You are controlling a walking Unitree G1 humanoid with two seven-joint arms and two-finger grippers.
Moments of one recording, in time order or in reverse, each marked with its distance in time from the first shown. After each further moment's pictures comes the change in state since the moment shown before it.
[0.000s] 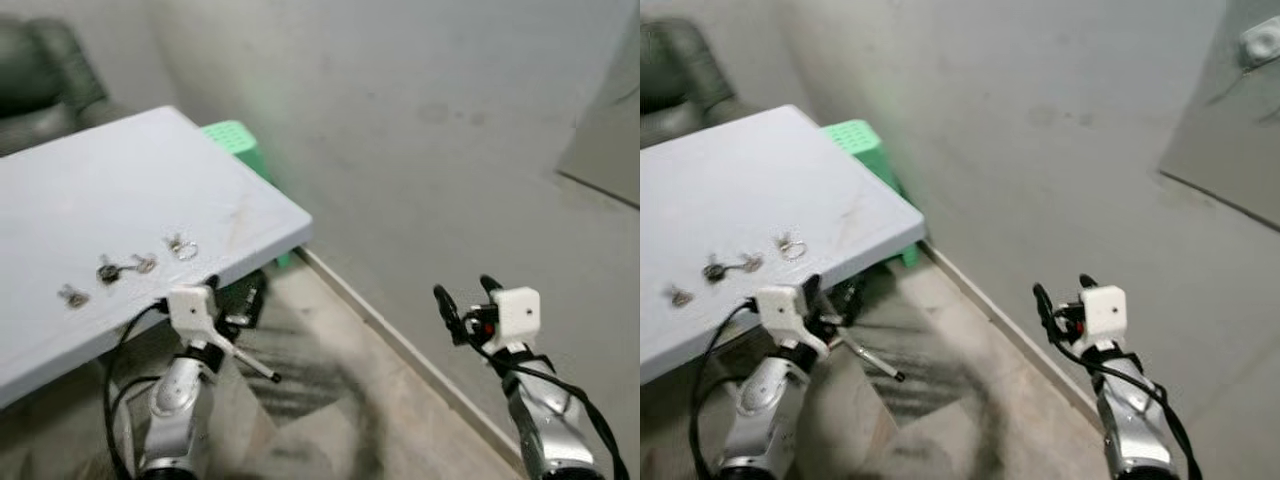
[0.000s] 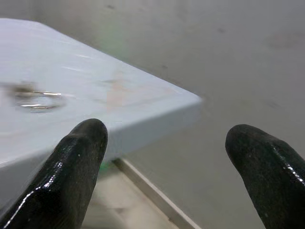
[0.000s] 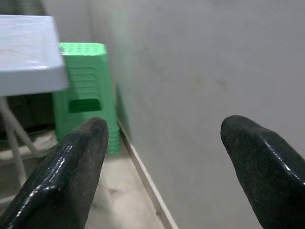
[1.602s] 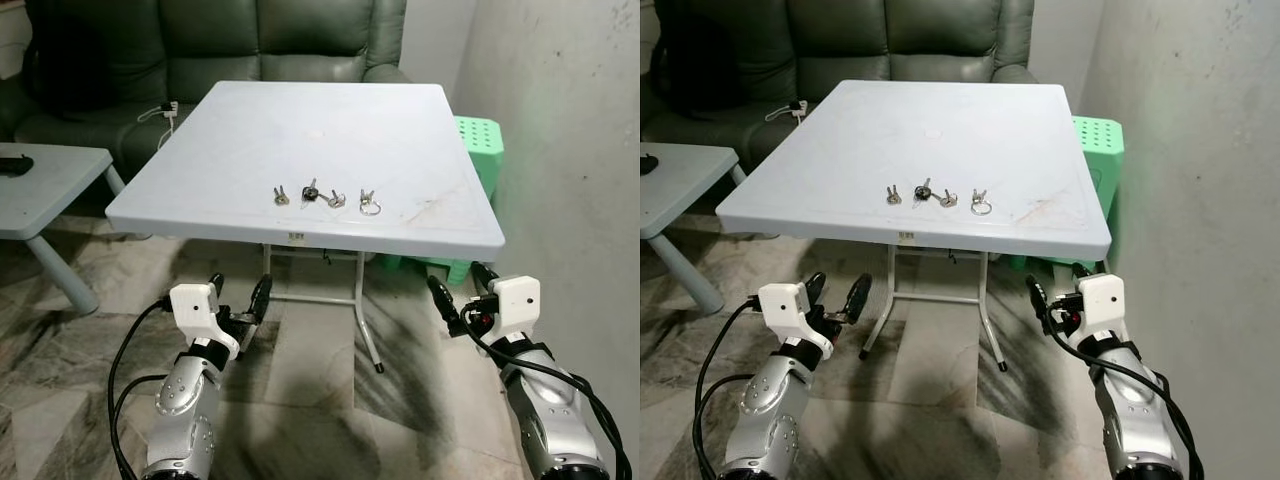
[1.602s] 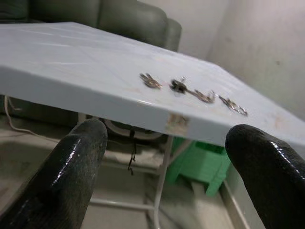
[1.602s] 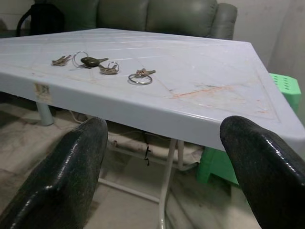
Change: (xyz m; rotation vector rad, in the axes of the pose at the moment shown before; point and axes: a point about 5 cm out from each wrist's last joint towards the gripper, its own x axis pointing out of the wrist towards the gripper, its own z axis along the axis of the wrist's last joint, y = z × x) left arm -0.003 0.000 0.002 -0.100 -0.003 0.051; right arm 0.002 0.013 0.010 0.034 -0.017 0.079
